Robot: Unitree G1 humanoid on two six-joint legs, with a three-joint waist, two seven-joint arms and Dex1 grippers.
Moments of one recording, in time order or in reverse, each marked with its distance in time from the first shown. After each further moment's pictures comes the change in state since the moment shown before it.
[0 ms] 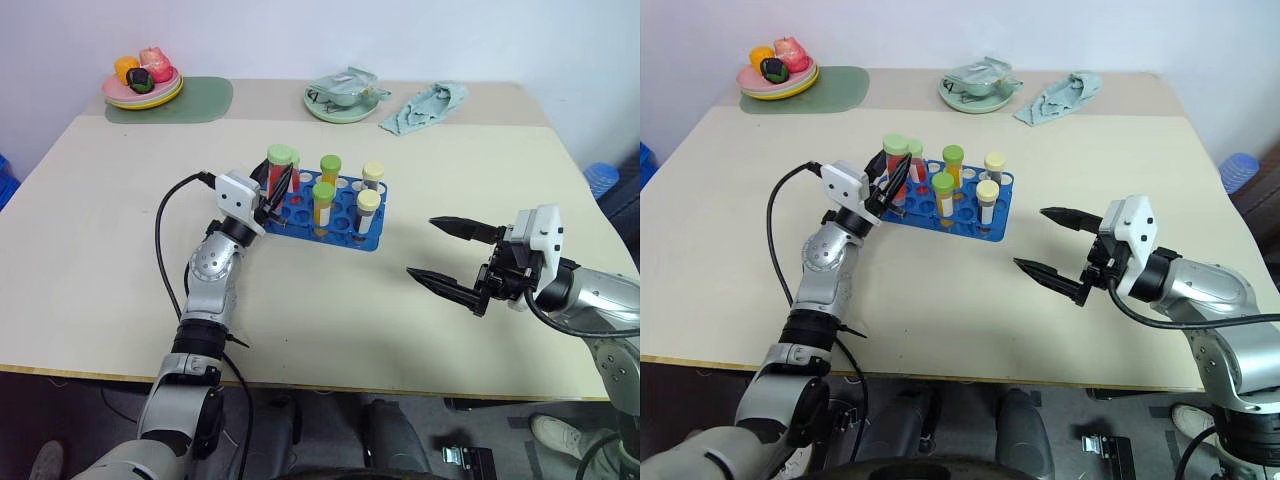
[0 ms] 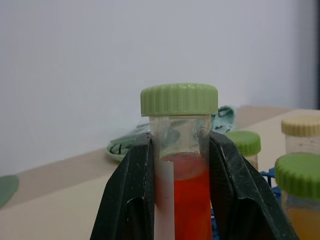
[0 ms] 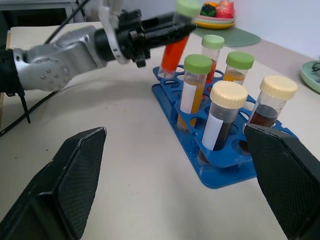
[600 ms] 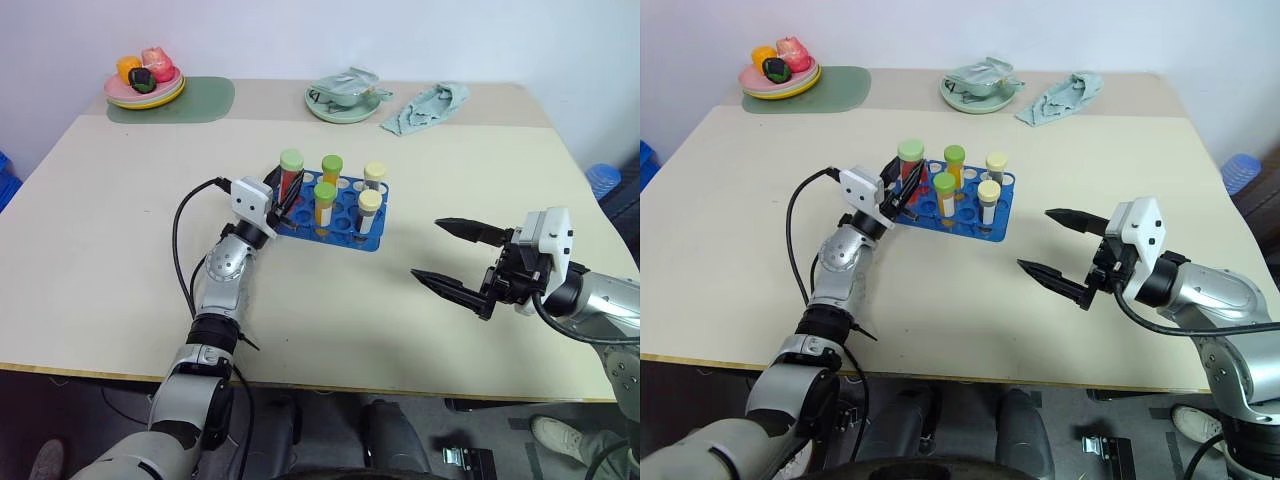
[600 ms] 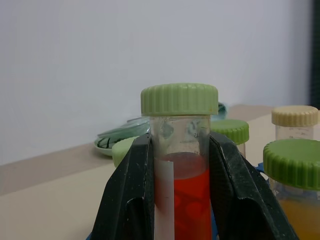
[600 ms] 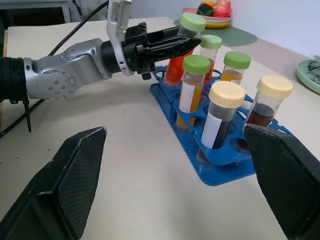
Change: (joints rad) left arm -0.024 -0.036 -0.020 0.100 0.006 -0.070 -0.021; right arm 0.024 -0.012 -0.022 -0.032 0.018 0.014 -0.018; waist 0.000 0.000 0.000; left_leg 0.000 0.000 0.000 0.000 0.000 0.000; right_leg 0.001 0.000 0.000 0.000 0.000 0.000
